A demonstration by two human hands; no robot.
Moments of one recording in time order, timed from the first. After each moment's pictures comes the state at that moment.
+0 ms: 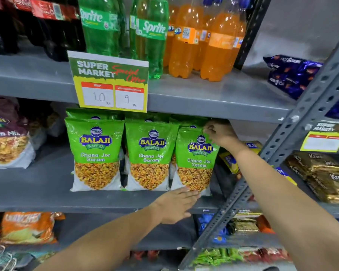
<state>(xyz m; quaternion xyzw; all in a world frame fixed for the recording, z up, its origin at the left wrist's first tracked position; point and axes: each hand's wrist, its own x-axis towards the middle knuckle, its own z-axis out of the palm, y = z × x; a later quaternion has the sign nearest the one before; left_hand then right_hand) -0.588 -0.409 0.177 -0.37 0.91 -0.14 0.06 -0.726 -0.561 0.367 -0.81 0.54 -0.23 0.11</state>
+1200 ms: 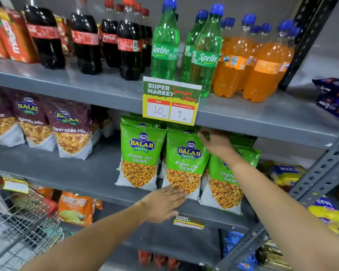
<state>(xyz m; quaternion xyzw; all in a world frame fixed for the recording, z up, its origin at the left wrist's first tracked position) -0.471 -0.347 0.204 -0.51 0.85 -0.10 0.07 -0.614 -0.520 0.372 -0.89 0.42 -0.21 0.01</state>
